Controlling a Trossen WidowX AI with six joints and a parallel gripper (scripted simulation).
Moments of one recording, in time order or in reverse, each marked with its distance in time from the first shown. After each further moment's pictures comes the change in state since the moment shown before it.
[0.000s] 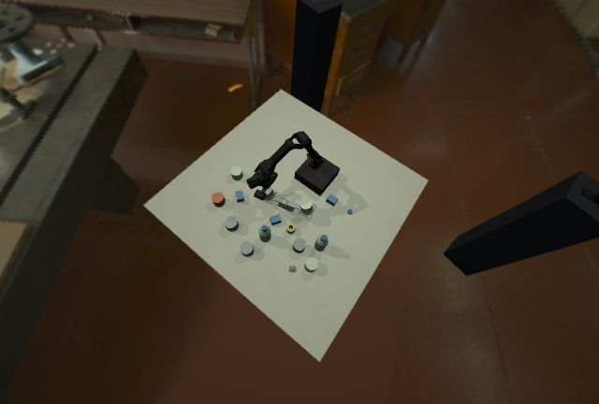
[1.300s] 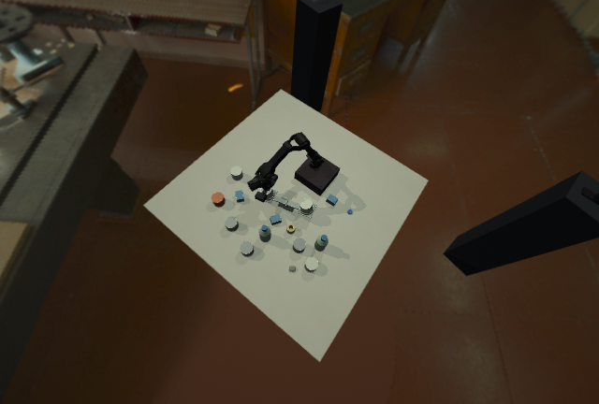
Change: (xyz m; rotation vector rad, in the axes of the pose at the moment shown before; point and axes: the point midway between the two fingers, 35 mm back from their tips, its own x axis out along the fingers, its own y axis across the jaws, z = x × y) arm 0.029 -0.004 -0.001 0.002 0.001 -0.008
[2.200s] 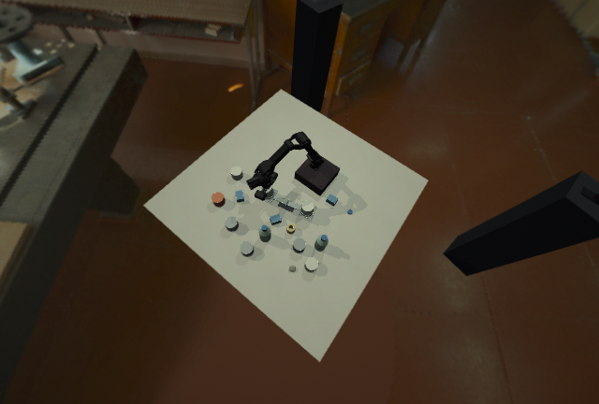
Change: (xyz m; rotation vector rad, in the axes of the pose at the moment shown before) arm -0.025 0.001 0.000 -0.003 0.009 -0.015
